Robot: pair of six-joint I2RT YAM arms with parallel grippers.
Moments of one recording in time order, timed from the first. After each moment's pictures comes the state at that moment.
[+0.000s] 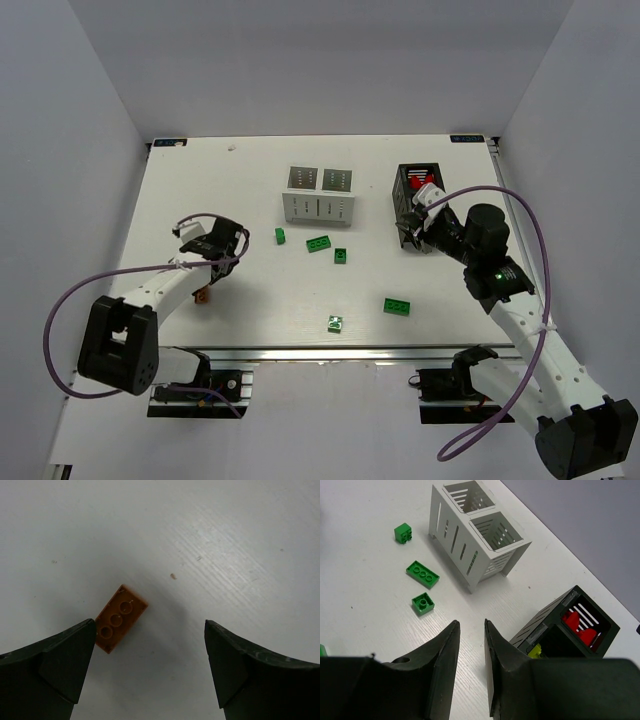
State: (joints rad) left arm -0.31 1.32 0.76 -0.61 -0.68 -0.92; right arm 0.33 0.86 0.75 -0.12 -0.49 -0.41
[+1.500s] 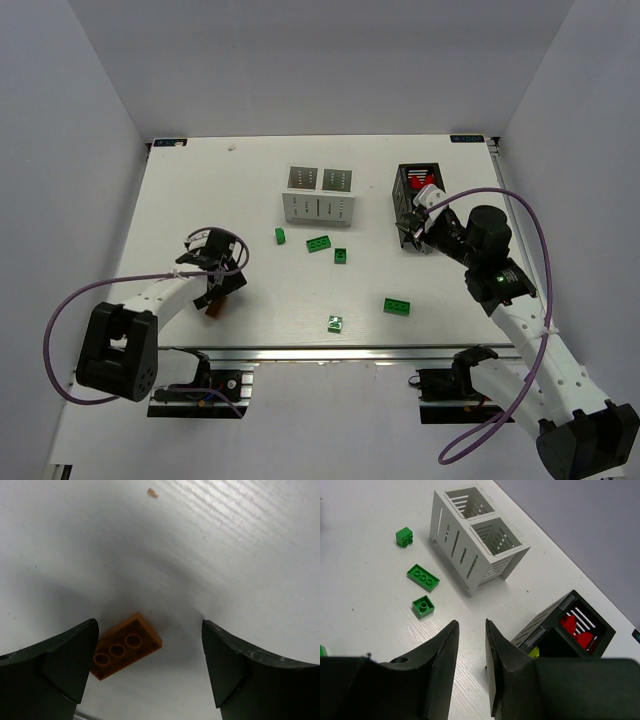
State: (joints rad) left arm -0.26 1.29 0.62 -0.54 -0.34 -0.73; right arm 0.34 0.84 0.75 -0.12 -0.49 -0.41
